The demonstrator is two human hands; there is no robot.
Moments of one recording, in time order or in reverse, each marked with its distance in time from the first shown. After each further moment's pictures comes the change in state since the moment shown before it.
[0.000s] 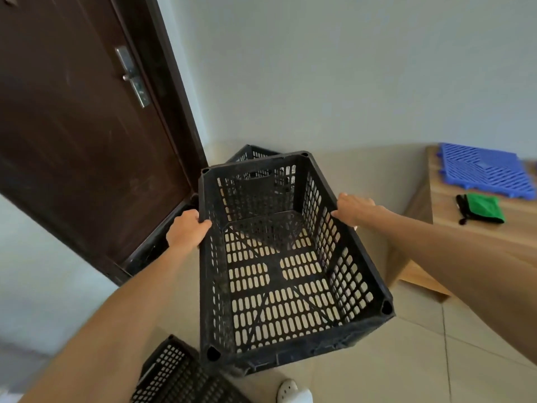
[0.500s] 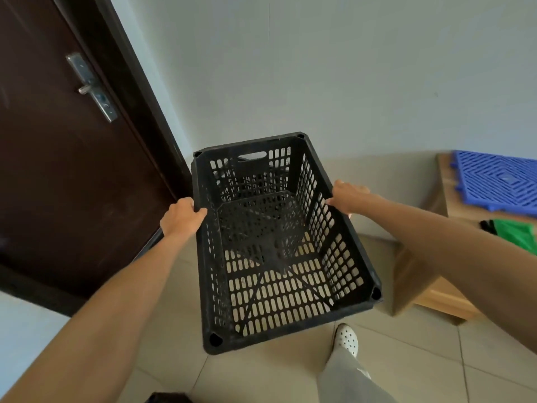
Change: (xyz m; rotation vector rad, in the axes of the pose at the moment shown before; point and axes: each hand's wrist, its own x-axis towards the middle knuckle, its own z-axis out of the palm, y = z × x) left_hand 0.196 0.122 0.030 0.108 0.076 0.061; right_hand 0.219 0.049 -0.041 0.008 -0.027 0.023
